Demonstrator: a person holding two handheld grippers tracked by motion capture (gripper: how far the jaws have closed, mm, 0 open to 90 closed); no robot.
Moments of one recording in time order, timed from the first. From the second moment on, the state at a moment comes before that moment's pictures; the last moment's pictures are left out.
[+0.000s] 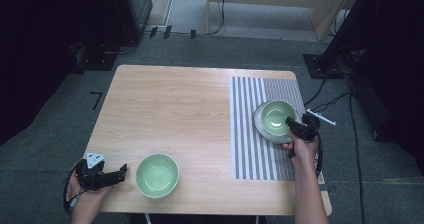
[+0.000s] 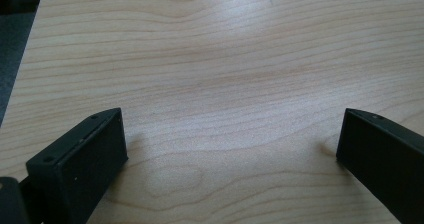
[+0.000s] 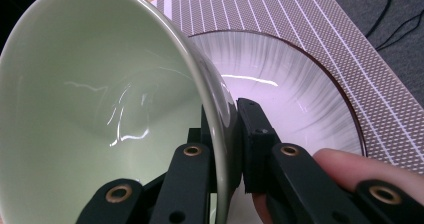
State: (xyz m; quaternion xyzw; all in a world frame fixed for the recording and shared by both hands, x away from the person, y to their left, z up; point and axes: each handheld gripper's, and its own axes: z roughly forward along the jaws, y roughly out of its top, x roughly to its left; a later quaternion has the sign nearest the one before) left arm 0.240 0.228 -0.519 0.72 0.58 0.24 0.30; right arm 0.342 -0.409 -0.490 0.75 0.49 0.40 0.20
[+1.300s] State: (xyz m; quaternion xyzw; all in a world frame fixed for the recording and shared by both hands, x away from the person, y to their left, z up) left arm 0.240 0.228 -0.519 0.72 0.58 0.24 0.30; right arm 0.337 -0.422 -0.490 0.79 0.44 0.41 0.14
